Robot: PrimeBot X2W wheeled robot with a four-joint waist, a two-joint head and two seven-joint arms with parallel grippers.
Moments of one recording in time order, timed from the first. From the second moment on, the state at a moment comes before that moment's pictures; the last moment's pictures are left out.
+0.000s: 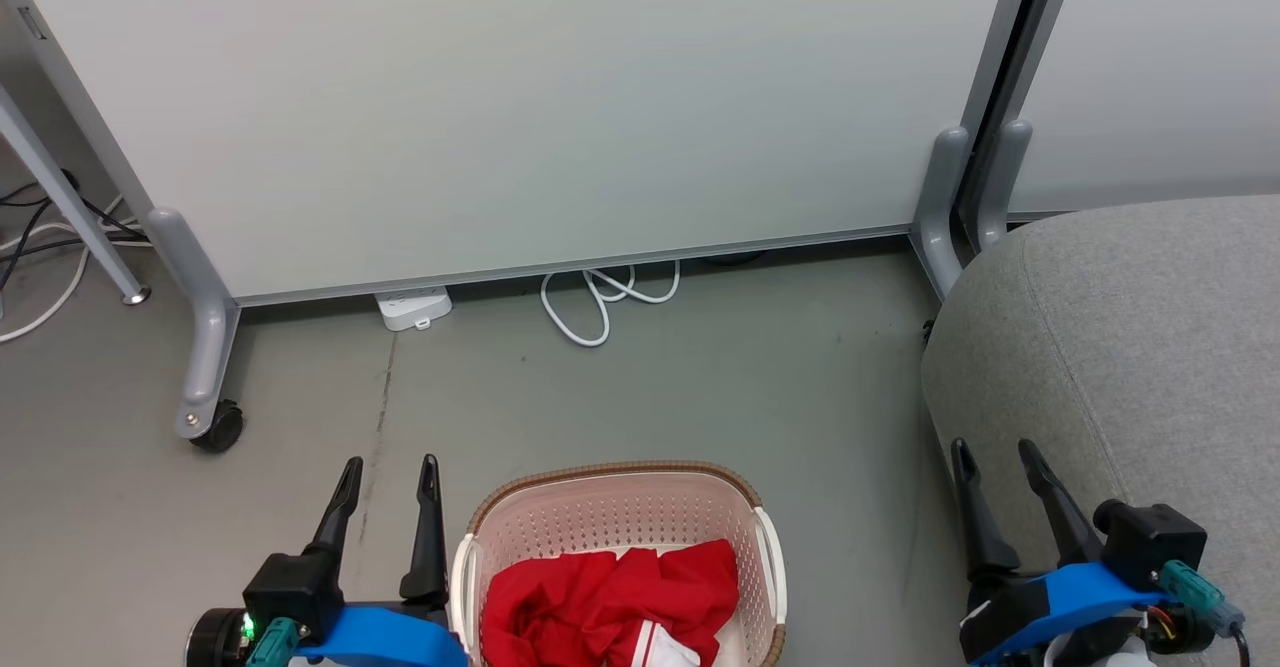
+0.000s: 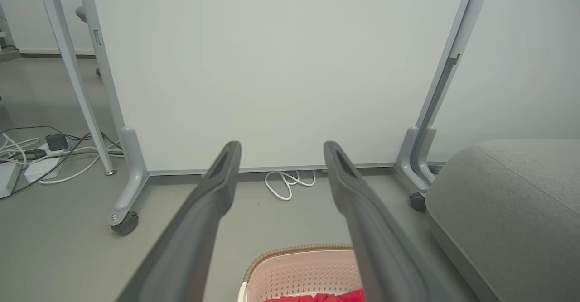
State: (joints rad) left arm -0.02 0.05 -0.10 0.29 -0.19 -0.07 -0.26; right arm -0.10 -0.05 0.00 0.38 0.25 0.13 -0.23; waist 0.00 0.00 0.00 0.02
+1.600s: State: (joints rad) left arm -0.54 0.29 -0.29 0.70 -0.15 -0.13 -0.04; right arm -0.44 -0.05 0.25 0.26 0.31 0.13 -0.26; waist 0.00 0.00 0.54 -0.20
